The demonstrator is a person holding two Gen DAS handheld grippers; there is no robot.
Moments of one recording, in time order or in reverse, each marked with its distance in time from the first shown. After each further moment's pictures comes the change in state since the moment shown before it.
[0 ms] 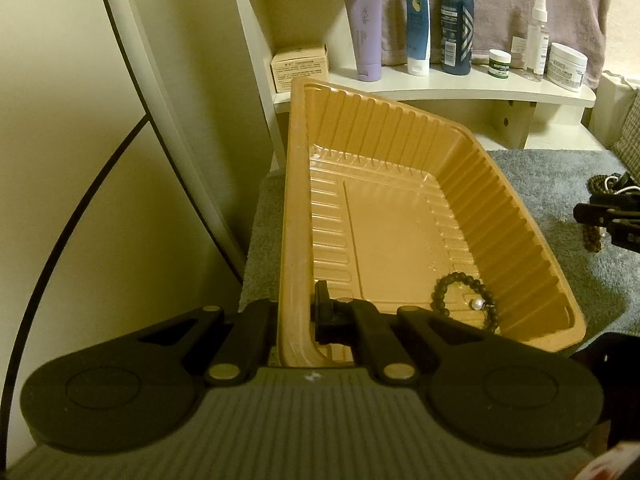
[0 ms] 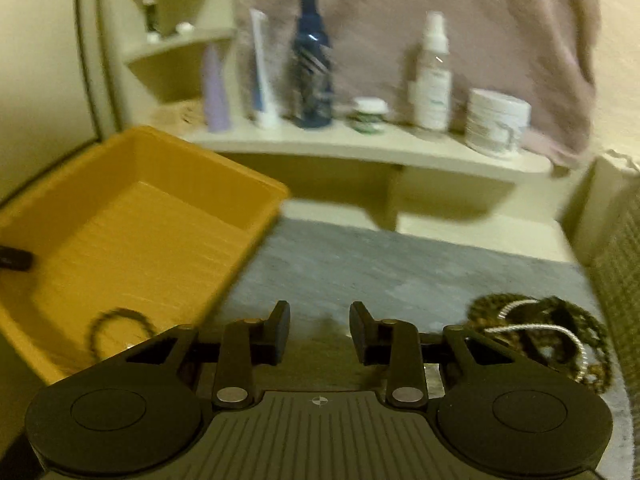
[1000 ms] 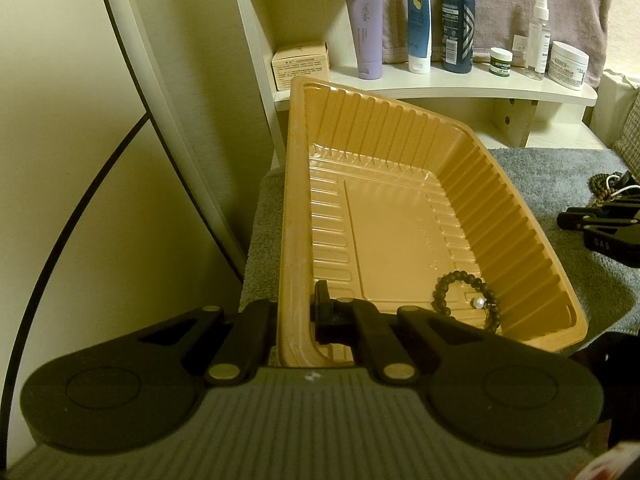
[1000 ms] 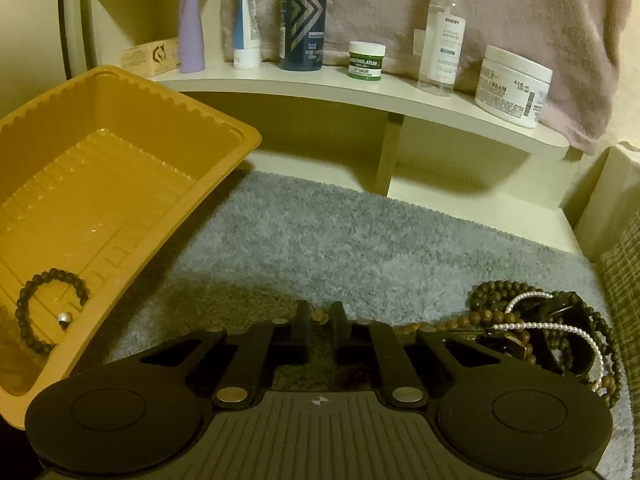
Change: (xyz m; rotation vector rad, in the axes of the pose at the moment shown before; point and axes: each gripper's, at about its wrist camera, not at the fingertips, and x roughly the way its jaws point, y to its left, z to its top) left arm 0.001 -0.001 0.000 -0.002 0.004 0.002; right arm 0.042 -0.005 -0.008 -0.056 0.089 -0.049
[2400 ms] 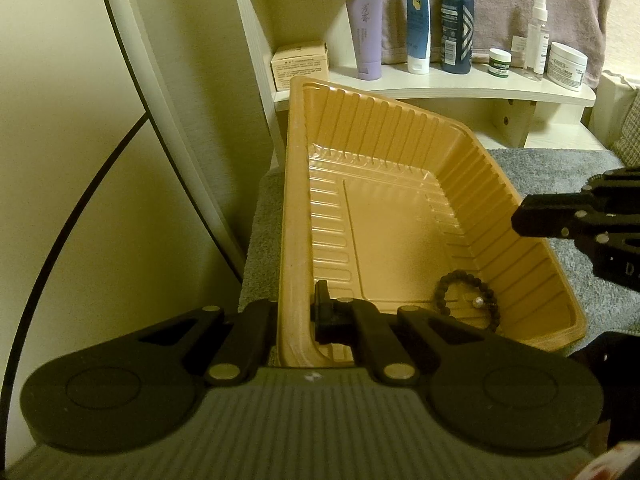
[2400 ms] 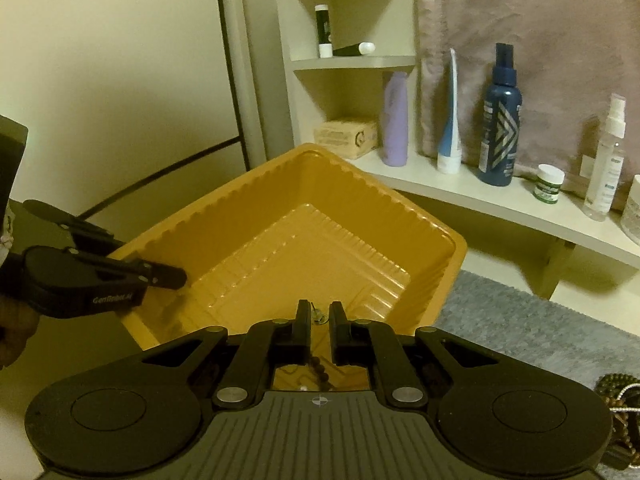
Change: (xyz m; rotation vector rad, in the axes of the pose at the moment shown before) left arm 0.001 -0.001 -0.001 -0.001 0.000 -0.001; right arm -0.063 0.089 0.041 -0.121 -0.126 0.394
